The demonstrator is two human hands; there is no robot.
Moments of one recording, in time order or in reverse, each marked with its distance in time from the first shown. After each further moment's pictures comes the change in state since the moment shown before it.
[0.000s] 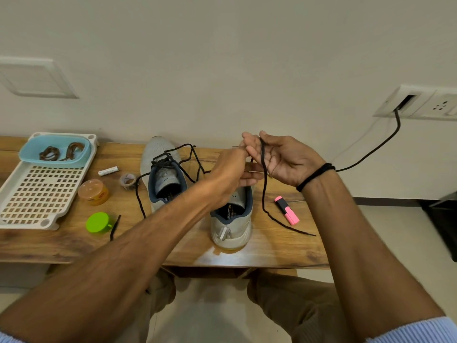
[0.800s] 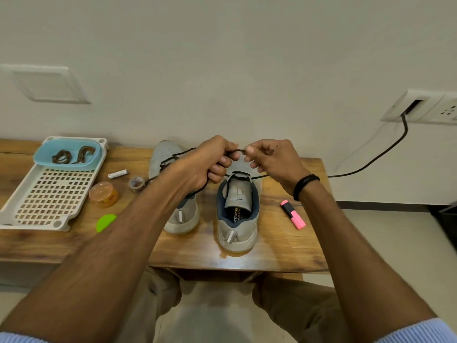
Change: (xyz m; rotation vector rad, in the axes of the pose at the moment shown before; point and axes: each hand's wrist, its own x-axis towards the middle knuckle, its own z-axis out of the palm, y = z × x) left_hand 0.012 0.032 -0.059 0.182 -0.054 -0.196; right_hand 0.023 0.021 -0.011 -1.146 0.152 -0.524
